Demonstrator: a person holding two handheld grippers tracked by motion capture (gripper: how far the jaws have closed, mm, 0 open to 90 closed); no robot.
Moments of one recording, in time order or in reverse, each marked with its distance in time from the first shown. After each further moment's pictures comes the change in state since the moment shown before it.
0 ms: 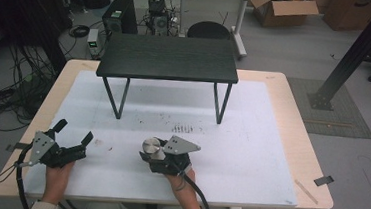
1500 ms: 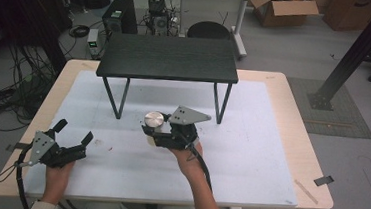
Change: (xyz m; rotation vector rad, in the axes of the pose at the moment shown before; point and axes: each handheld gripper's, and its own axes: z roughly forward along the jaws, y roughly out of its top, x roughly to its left) left arm 0.000 0.000 0.000 0.002 -0.002 -0.001; right arm -0.029 0.084 -0.017 -0.033 0.032 -0.020
